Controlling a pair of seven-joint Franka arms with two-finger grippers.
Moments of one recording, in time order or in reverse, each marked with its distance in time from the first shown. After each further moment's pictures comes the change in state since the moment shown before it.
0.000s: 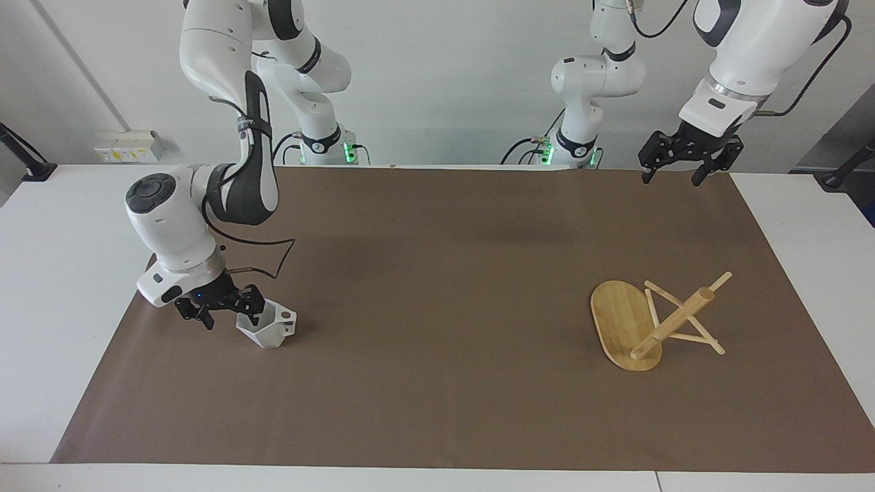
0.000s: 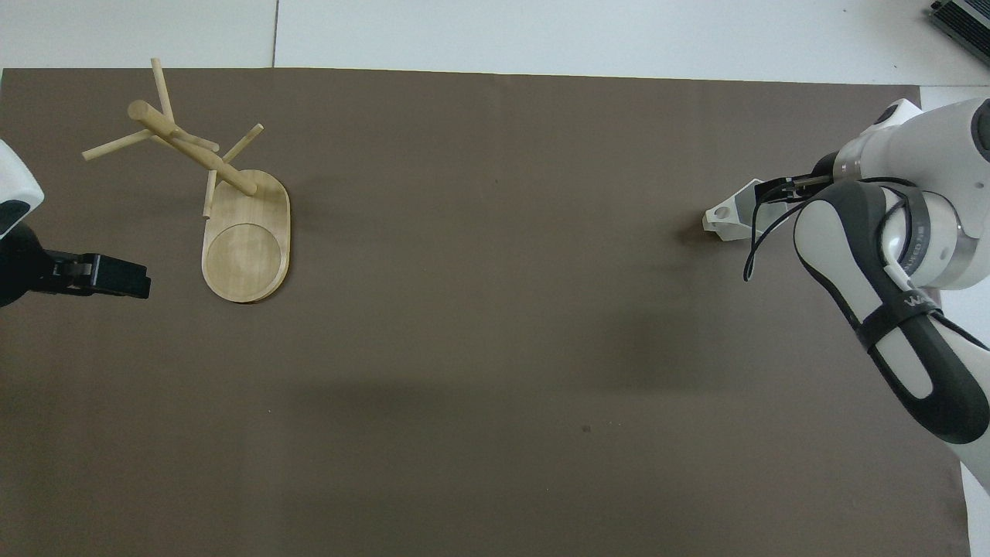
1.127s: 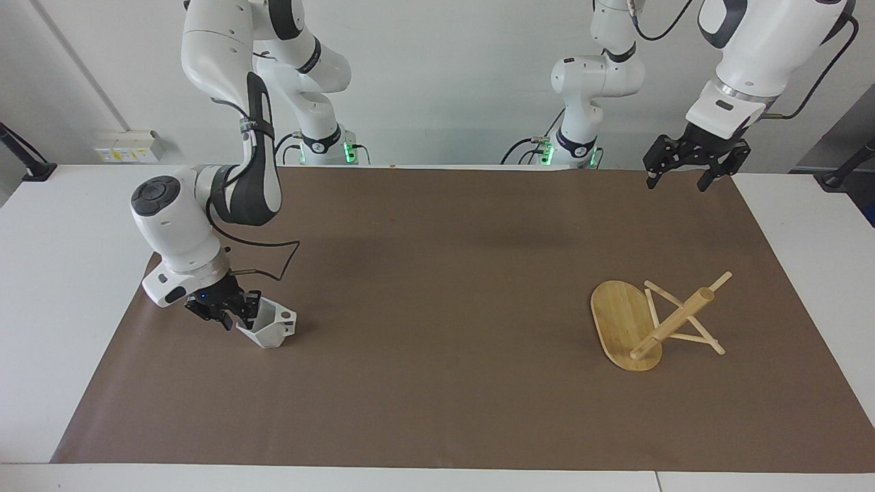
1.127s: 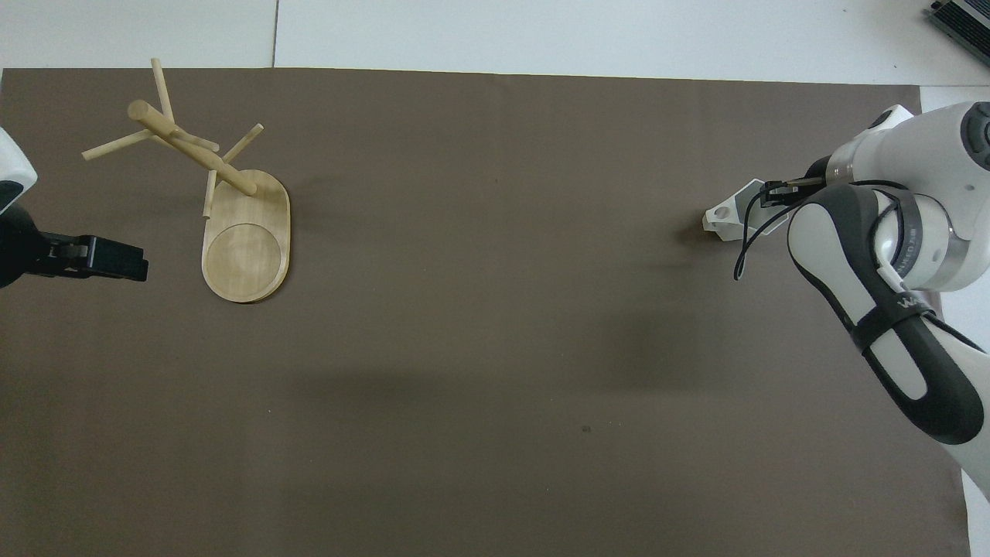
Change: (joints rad) left arm 0.000 0.031 0.003 0.036 0.000 0.016 0.001; right arm 0.000 0.000 0.009 -0.008 0.001 0.000 0.058
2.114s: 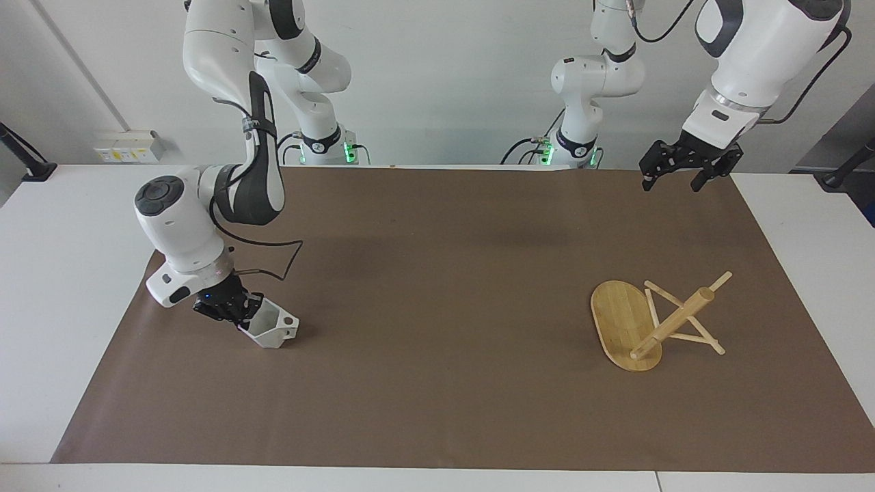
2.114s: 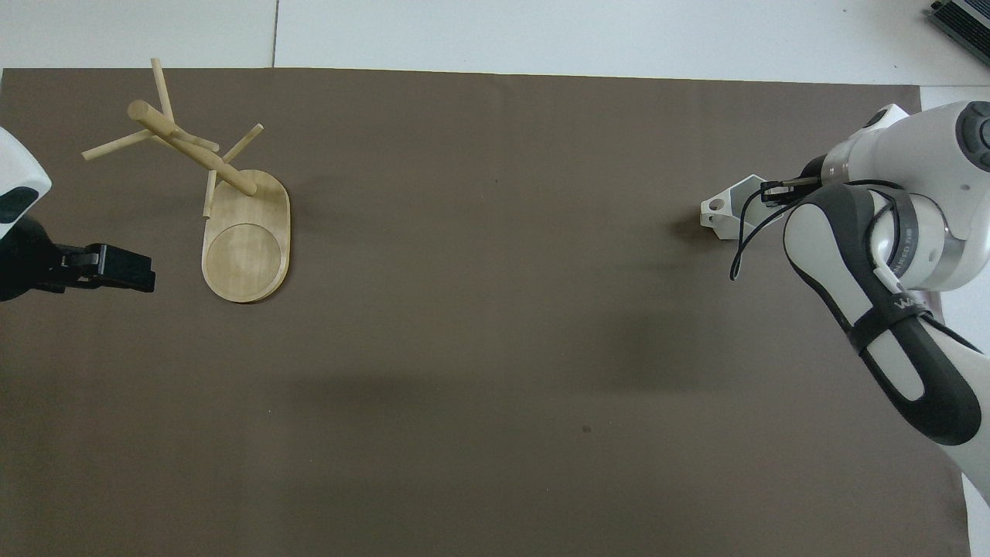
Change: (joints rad) left arm 0.001 -0.007 0.003 -0.038 -0.006 -0.019 -0.062; right arm 0.000 -0.001 0.009 0.001 0.001 0.000 0.001
